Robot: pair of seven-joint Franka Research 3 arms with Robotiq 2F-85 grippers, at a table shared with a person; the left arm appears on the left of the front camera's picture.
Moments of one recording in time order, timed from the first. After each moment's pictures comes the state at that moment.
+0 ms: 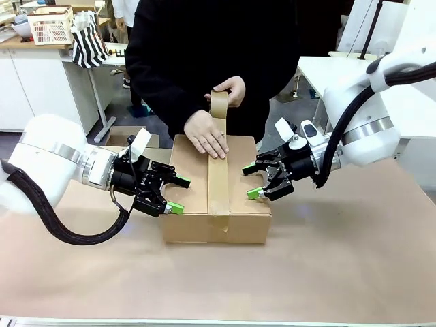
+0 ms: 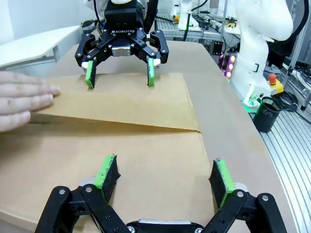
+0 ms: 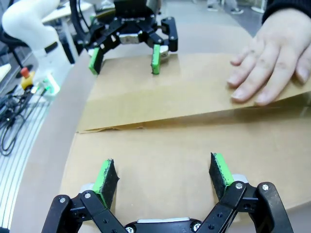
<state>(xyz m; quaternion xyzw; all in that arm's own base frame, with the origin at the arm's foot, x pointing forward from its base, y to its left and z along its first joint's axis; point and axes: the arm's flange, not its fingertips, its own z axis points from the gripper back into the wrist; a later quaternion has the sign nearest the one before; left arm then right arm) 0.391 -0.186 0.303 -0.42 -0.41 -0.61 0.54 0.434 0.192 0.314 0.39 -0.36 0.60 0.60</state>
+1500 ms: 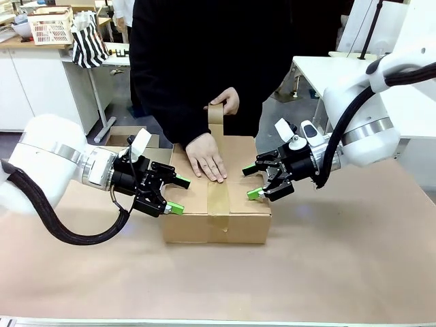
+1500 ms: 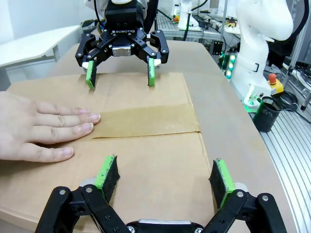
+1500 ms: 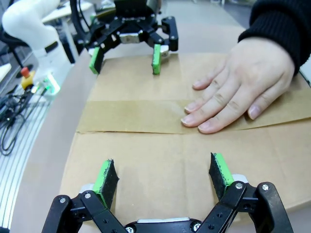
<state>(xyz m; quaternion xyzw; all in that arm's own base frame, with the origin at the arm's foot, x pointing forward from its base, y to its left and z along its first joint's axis) 0.391 -0.186 0.303 -0.42 -0.41 -0.61 0.54 0.434 0.192 0.313 0.39 -0.36 0.60 0.60</state>
